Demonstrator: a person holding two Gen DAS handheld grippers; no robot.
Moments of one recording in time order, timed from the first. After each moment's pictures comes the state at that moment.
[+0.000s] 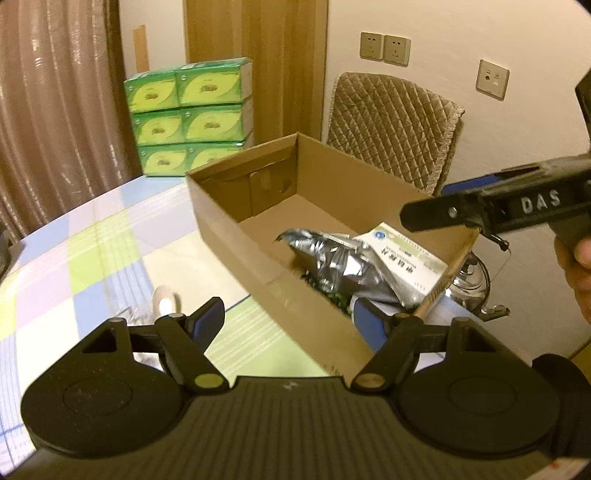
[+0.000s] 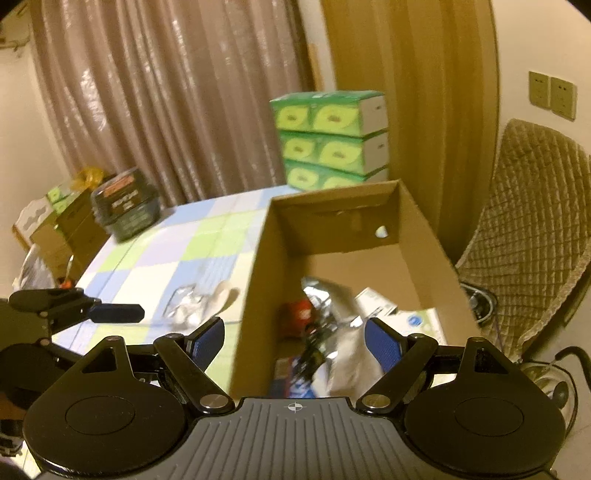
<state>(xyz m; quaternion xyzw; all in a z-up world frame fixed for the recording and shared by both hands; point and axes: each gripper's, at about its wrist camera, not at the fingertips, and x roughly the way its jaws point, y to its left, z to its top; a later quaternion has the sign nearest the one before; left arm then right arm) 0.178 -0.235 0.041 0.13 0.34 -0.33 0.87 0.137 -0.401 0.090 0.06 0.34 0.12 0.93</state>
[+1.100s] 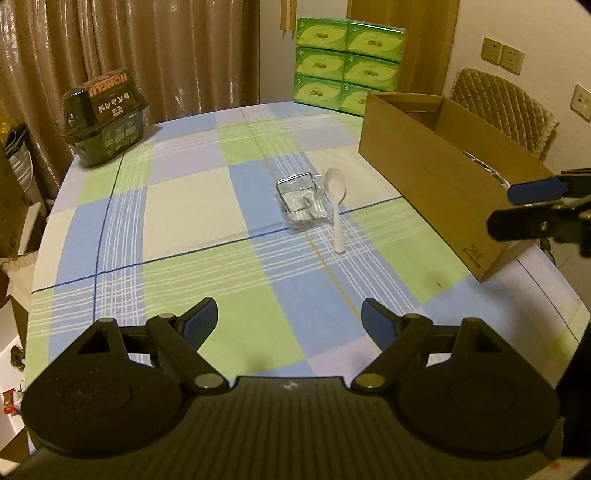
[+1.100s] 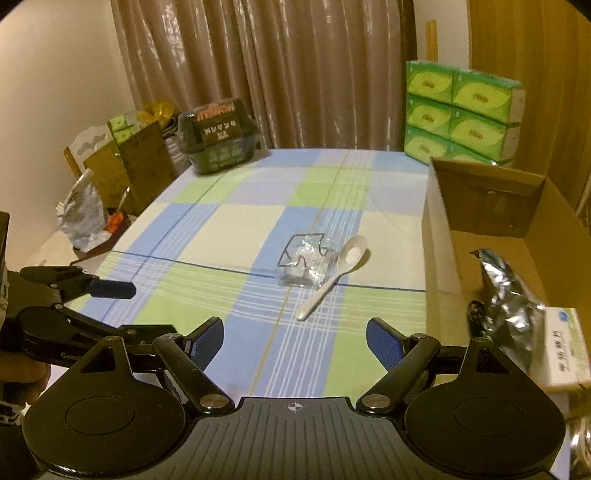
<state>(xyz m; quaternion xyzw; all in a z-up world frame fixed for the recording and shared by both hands) 0.146 -0.035 -0.006 0.07 0.39 -0.19 0.90 0.150 -0.240 0.030 -0.01 0.37 0.22 0.90</state>
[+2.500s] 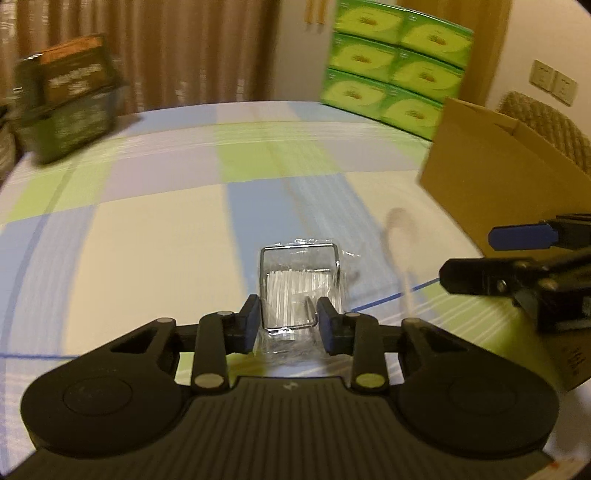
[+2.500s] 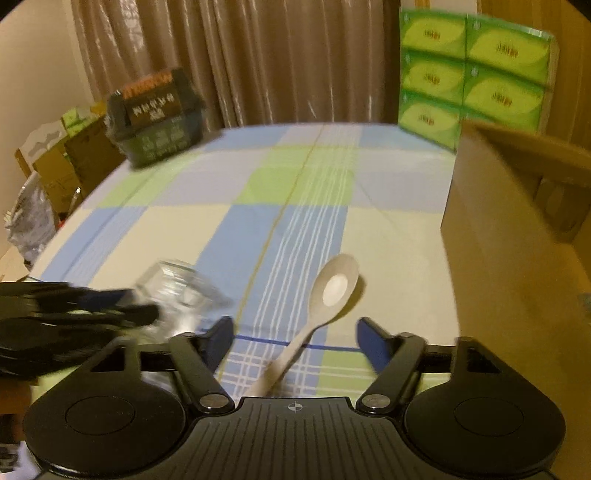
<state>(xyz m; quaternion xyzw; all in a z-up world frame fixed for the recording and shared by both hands) 0.301 -0.054 -0.086 0.02 0.38 -0.16 0.91 0.296 -0.214 -0.062 -0.01 0.40 0.17 0.90</state>
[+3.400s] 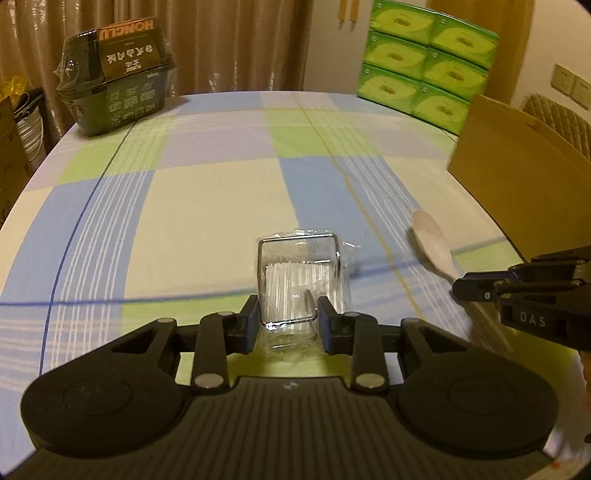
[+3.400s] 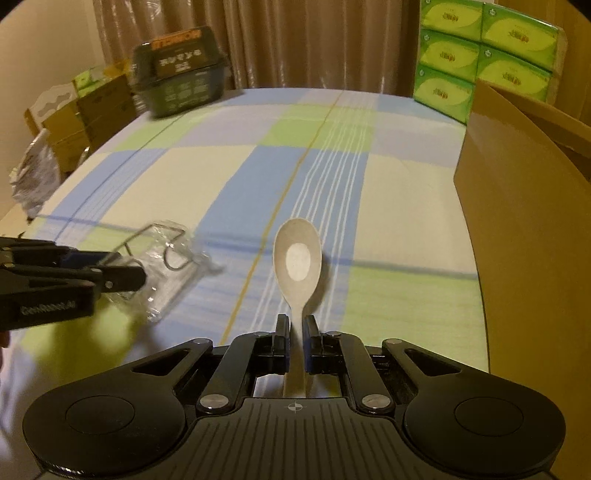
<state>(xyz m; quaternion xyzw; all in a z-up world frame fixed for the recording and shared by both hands) 0.264 -0.026 -0.088 0.02 0.40 -0.14 0.91 0.225 -0.205 -0.077 -0.05 0.42 0.19 0.89</state>
